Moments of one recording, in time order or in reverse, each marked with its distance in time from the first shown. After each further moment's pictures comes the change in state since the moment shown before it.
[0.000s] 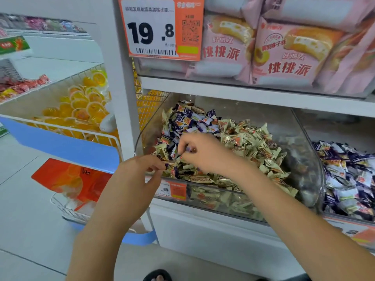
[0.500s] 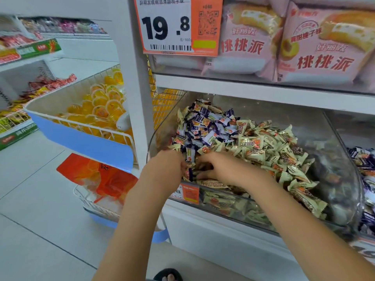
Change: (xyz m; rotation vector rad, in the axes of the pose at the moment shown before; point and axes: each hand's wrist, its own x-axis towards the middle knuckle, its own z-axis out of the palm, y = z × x) left_hand 0.052 -0.005 0.038 0.324 -0.321 -0.131; right_hand 0.015 0.035 0.022 -0.107 -0.302 0.080
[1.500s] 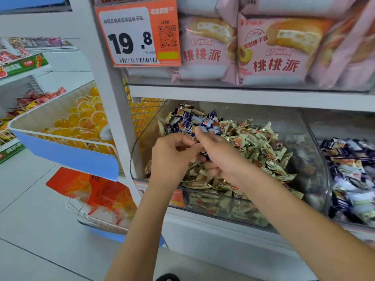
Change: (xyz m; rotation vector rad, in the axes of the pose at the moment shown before) left_hand 0.000 0.059 -0.004 -0.817 0.429 0.069; right_hand -0.037 -0.015 -0.026 1.175 0.269 0.229
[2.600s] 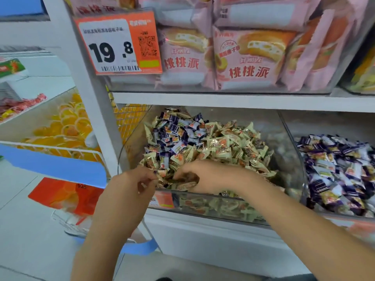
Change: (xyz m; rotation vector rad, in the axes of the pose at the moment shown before) left_hand -0.046 -0.014 -0.059 0.516 -0.111 0.035; right_hand -0.011 0.009 -0.015 -1.118 -0.376 -0.233
